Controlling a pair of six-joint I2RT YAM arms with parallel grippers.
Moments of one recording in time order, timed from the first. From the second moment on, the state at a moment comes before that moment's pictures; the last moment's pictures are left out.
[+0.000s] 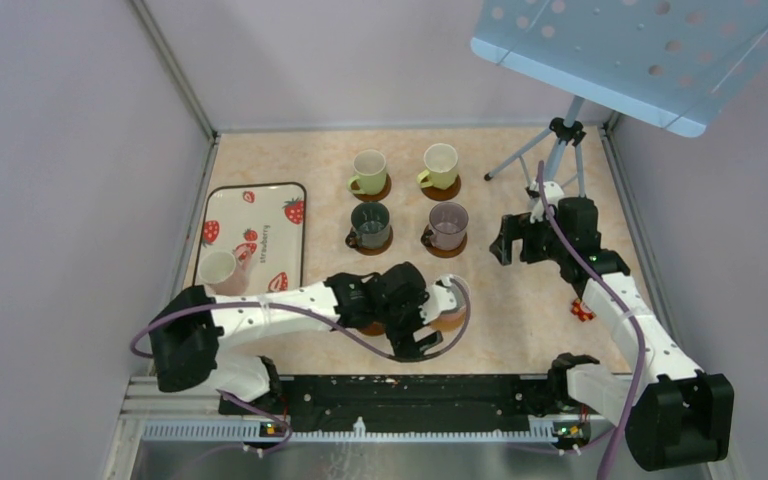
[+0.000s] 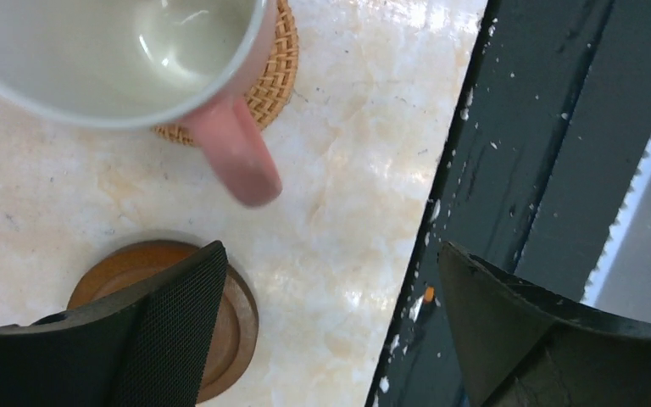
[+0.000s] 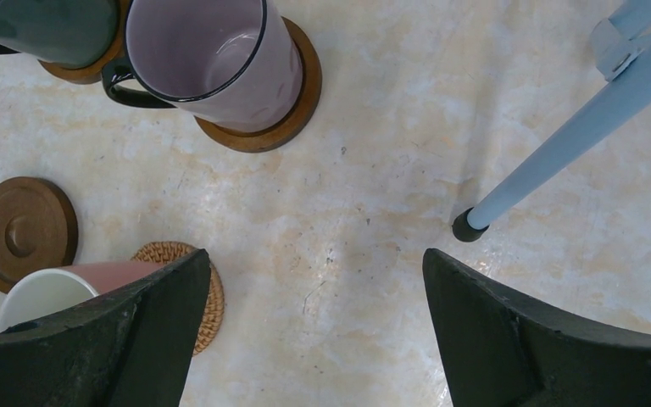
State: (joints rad) left arm -1.16 1.44 0.92 -0.40 0.15 0.06; right arm 0.13 1.01 0.71 -0.34 -0.30 0.05
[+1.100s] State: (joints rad) left arm 0.18 1.62 1.36 -0.96 0.16 1.01; right arm 0.13 1.01 0.71 -0.37 -0.45 -0.06
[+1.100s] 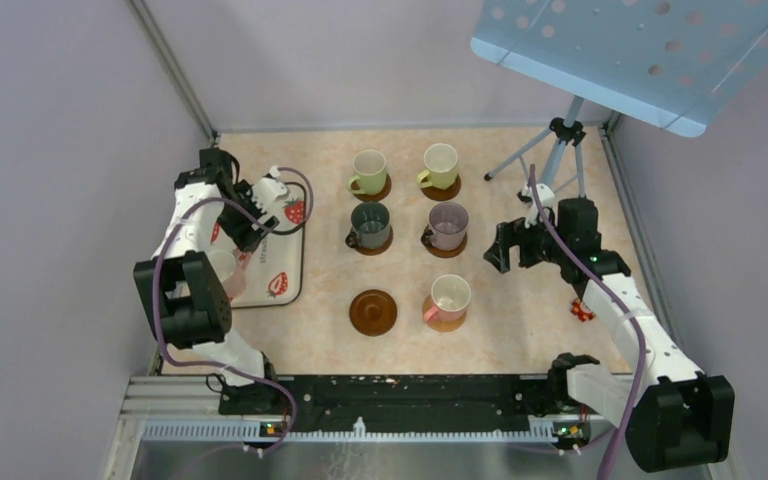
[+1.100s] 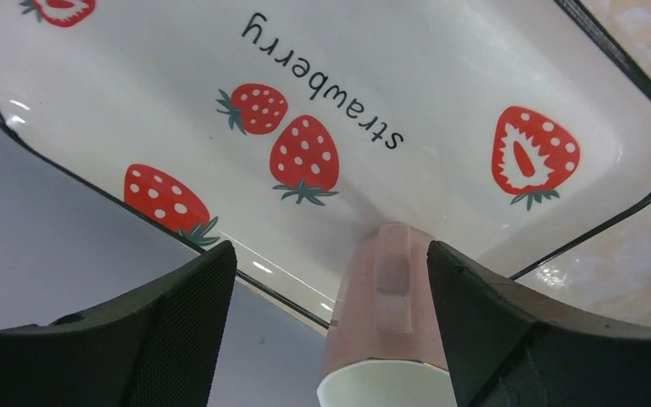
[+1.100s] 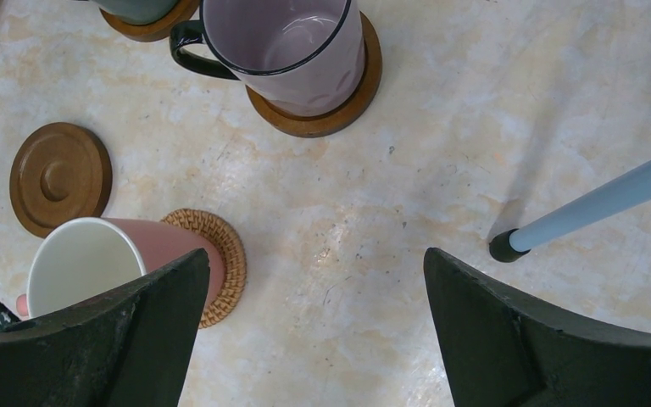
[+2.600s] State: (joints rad) left arm 0.05 1.81 1.46 -0.97 0.12 1.50; right arm 0.13 1.02 0.71 -0.39 -0.45 -0.08
